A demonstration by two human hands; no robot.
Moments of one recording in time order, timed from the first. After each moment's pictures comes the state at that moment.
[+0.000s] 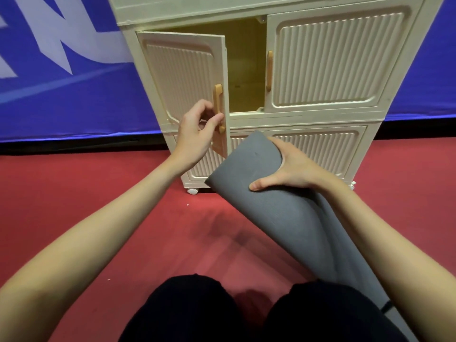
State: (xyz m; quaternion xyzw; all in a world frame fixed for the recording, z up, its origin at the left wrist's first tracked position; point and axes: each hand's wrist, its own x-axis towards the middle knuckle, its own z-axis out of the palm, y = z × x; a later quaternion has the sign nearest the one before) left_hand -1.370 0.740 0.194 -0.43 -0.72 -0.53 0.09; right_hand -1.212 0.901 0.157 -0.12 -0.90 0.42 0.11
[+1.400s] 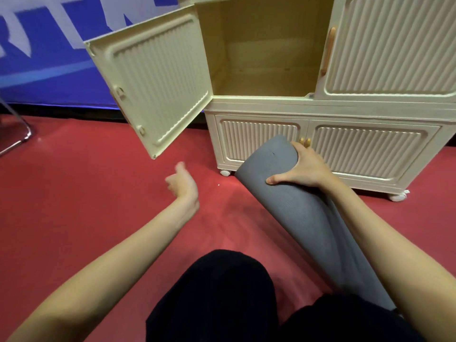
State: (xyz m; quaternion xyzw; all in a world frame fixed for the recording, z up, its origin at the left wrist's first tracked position) left_hand -1.365 0.647 0.085 0.26 -0.69 -0.67 0.02; right_hand -1.262 0.893 0.103 -0.21 -0.92 0.33 0.03
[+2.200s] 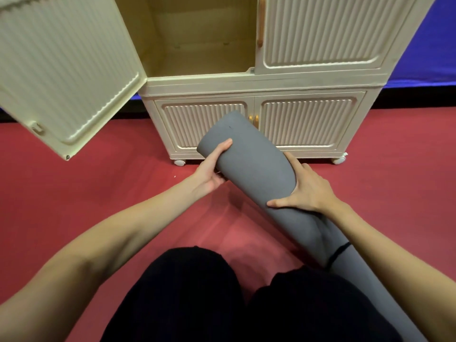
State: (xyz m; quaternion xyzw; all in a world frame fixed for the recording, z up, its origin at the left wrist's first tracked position) left_hand -1.331 0.774 0.056 0.04 -0.54 -0.73 -0.41; right_hand -1.149 0.927 0.051 -0.27 -0.92 0.28 0.00
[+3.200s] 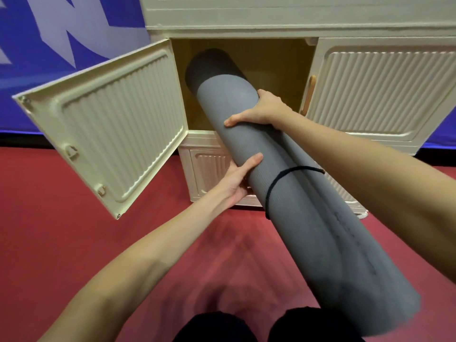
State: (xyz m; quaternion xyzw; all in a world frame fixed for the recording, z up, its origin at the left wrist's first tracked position) left_hand -1.411 0.780 0.131 -0.12 -0.48 -0.76 -0.41; right_hand -1.424 0.904 0.255 -0.27 -0.91 0.30 0.07
